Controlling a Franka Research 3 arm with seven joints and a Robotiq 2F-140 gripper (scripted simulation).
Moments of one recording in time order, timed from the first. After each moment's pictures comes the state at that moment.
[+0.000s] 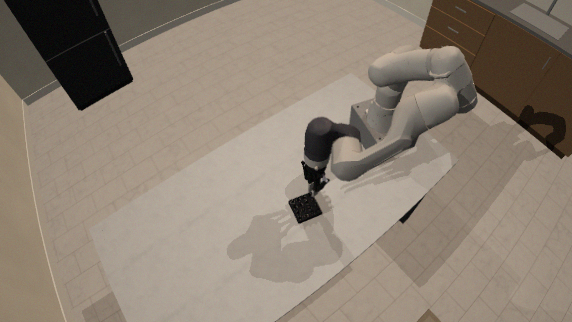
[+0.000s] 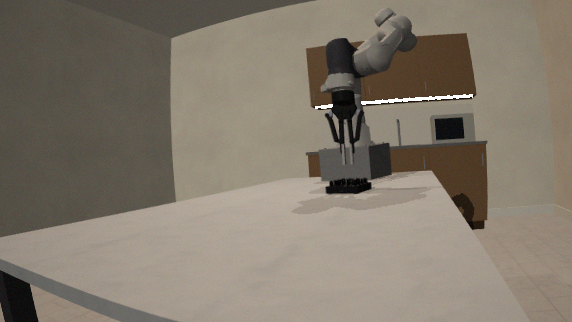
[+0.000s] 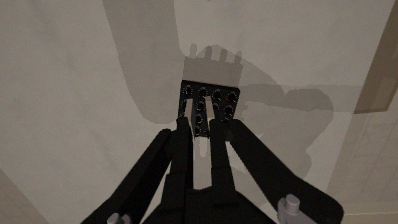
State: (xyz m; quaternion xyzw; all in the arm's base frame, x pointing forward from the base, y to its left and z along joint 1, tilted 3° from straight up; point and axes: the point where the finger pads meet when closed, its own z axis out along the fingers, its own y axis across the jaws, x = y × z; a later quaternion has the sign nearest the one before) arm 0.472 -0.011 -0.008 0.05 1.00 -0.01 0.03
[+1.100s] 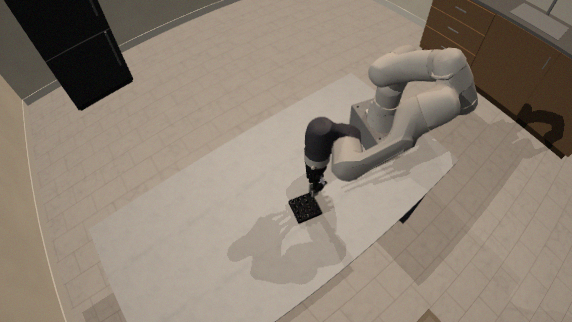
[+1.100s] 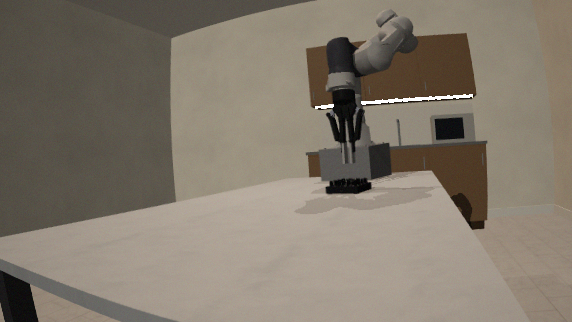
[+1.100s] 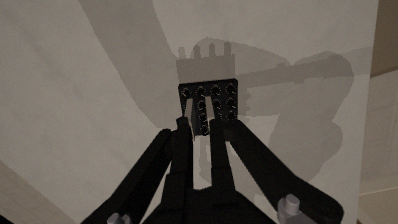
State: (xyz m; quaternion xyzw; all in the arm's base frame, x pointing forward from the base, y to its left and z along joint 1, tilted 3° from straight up) arm 0.473 -0.008 -0.005 0.17 0.98 -0.01 0.03
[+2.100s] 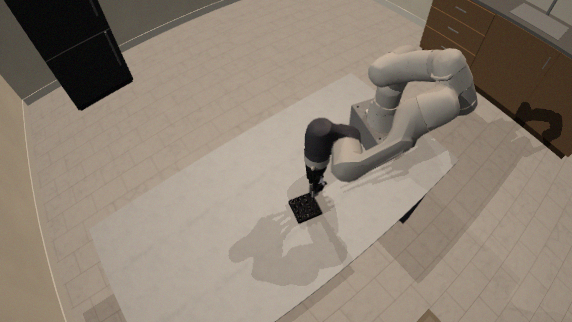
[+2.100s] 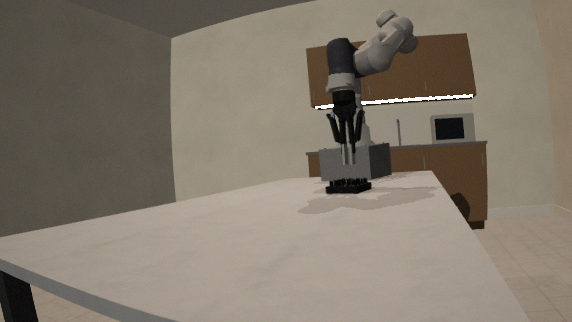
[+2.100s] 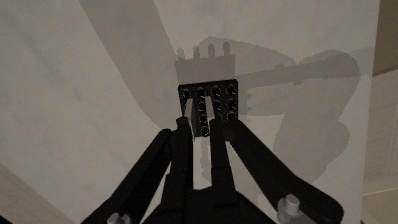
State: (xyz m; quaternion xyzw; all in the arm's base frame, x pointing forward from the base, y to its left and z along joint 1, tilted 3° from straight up) arm 0.472 -0.008 -0.008 0.18 0.98 -0.01 0.03
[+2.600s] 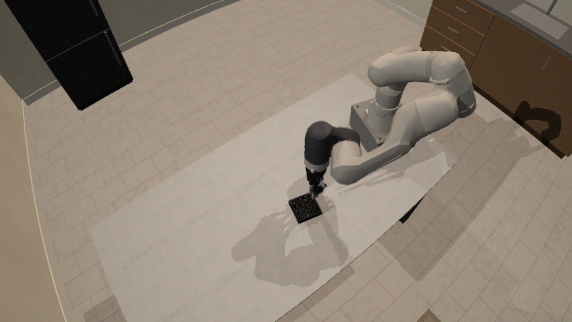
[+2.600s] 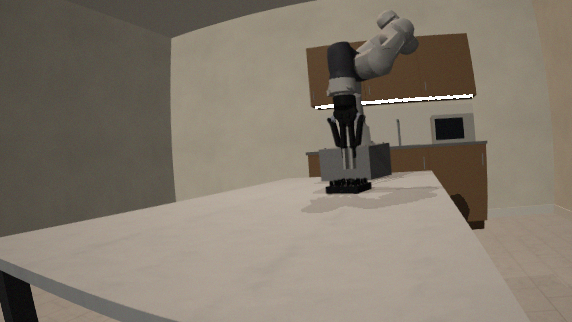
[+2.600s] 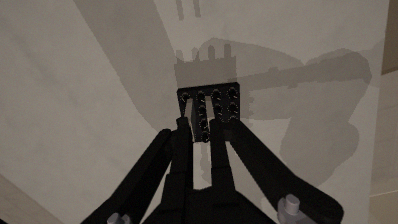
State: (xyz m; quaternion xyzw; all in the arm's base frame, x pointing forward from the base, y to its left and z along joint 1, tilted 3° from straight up) arm 0.472 -0.007 -0.022 0.18 0.98 -0.01 0.02
